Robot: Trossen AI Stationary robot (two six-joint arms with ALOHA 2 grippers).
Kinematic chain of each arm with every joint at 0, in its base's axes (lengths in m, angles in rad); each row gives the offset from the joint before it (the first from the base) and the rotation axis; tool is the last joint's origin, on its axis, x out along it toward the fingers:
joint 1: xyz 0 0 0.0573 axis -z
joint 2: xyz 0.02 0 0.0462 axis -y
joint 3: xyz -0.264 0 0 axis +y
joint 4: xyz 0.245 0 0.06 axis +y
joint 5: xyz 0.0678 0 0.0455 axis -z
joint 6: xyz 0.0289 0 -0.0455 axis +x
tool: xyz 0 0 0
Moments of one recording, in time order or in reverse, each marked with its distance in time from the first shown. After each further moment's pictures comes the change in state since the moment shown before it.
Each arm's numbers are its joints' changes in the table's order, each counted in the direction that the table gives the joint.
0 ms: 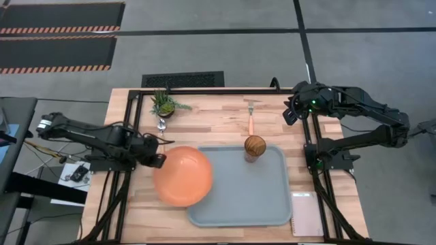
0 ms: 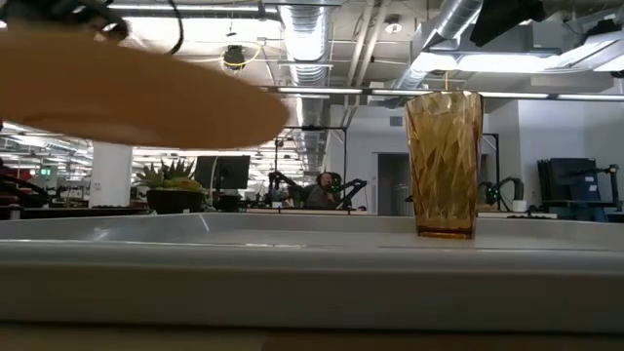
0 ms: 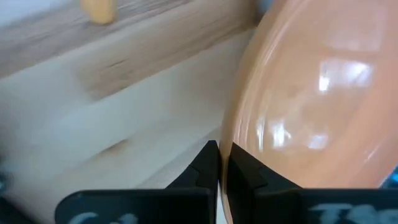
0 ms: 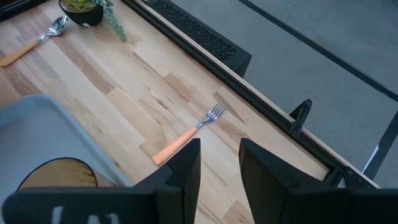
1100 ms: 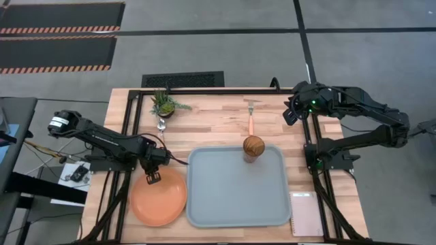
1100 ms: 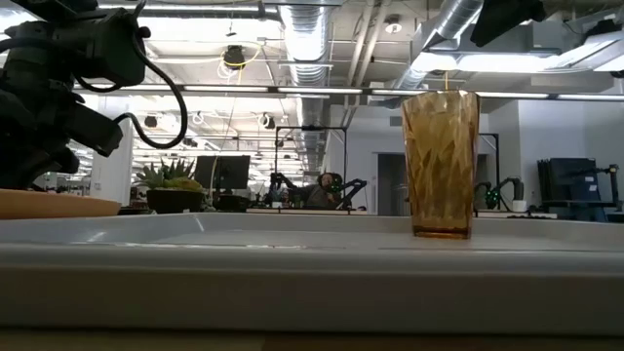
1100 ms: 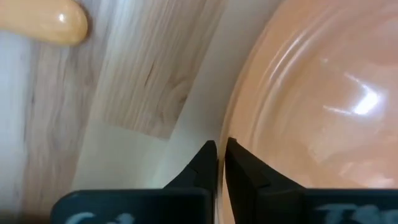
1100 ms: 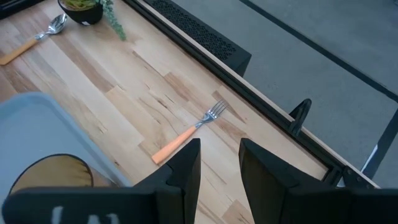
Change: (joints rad) left arm 0.000 -0.338 0.147 -0.052 0.053 0.821; right arm 0.000 0.000 0.000 0.005 0.000 -0.001
